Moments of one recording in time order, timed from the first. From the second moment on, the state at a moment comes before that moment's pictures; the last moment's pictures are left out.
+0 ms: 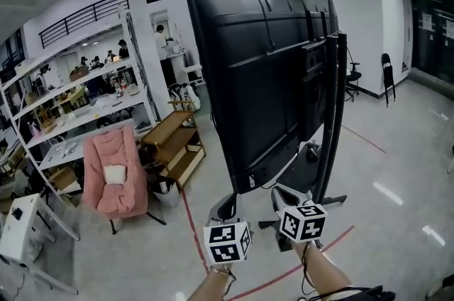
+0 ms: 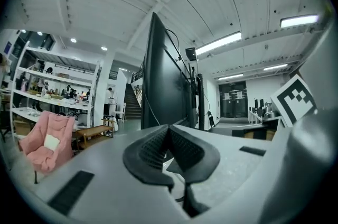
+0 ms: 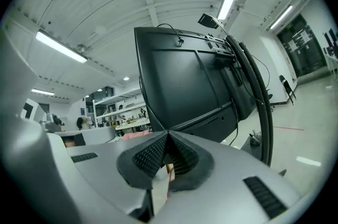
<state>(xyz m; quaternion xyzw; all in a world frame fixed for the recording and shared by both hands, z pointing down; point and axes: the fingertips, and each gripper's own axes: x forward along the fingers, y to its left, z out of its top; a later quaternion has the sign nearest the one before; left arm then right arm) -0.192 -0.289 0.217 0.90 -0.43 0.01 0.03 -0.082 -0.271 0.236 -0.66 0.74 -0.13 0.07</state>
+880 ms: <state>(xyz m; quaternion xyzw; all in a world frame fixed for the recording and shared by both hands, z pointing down) -0.184 -0.296 0.216 0.90 -0.42 -0.01 0.06 -0.080 -0.268 0.210 -0.68 0.73 -0.09 0.06</state>
